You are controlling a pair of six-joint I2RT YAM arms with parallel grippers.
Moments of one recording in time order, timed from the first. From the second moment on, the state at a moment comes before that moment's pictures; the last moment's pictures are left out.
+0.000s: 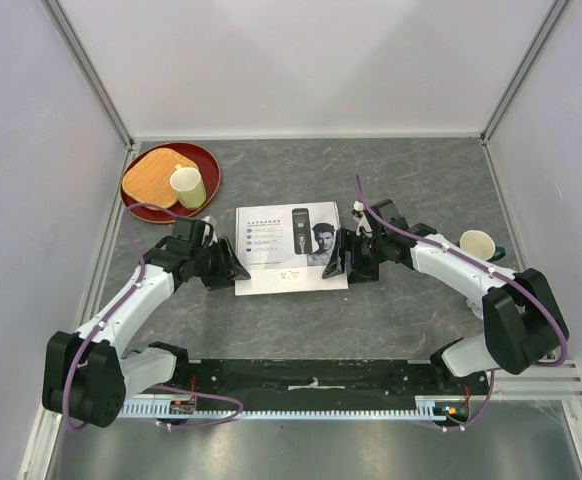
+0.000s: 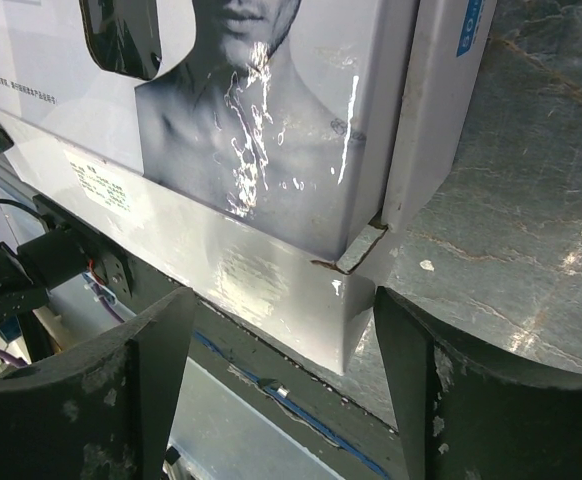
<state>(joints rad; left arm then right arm) -0.26 1.13 0.68 -0.55 0.32 -0.63 0.50 1.44 0.88 -0.46 -0.46 0.64</state>
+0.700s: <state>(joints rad) -0.26 1.14 0.68 -0.55 0.32 -0.63 0.50 1.47 0.88 -0.46 -0.41 0.63</state>
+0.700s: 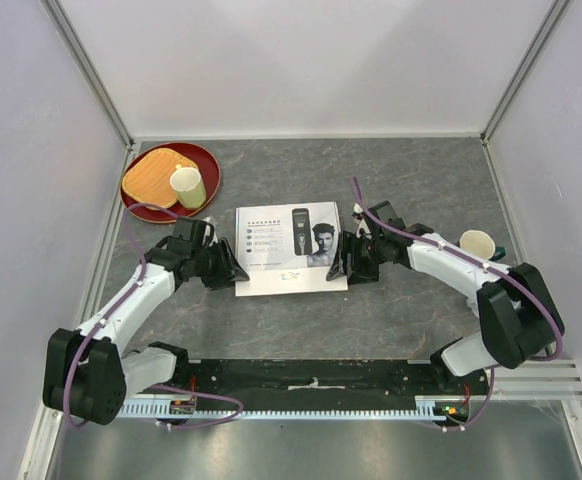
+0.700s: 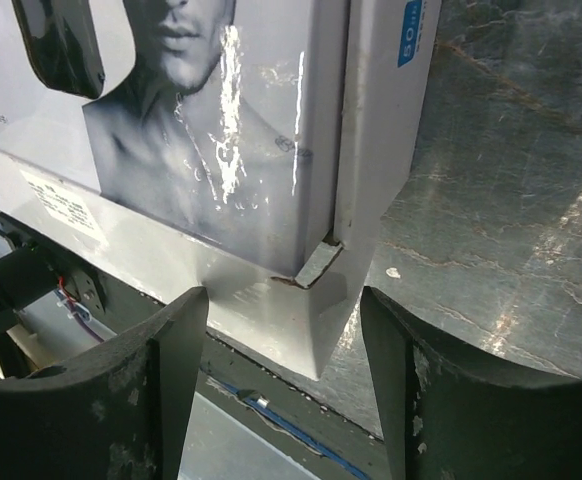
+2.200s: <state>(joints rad) -0.28 1.15 0.62 -0.51 0.20 -0.63 0.52 1.39 0.83 -0.42 -0.28 0.61</state>
